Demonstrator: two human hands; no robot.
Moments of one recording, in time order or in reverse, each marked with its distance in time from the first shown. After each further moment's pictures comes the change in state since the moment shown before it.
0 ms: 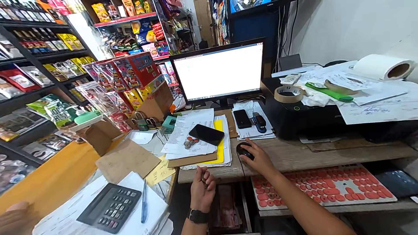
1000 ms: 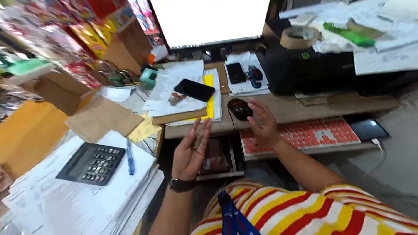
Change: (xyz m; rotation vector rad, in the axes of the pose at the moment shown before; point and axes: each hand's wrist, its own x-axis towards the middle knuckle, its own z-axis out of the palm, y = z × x) left_hand -0.053 0.015 -0.002 -0.062 -0.333 -0.081; right_hand -0.046 0.002 -0.013 0.104 0.359 -0.466
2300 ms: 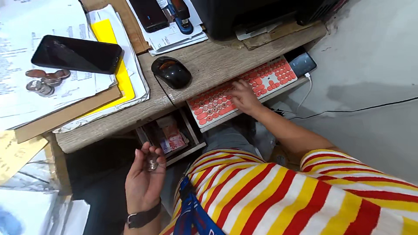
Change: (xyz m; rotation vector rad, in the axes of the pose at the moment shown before) left_hand -0.027 -0.046 -0.053 0.164 0.296 -0.178; right_hand -0.092 0.014 -0.099 -0.376 -0.470 0.661
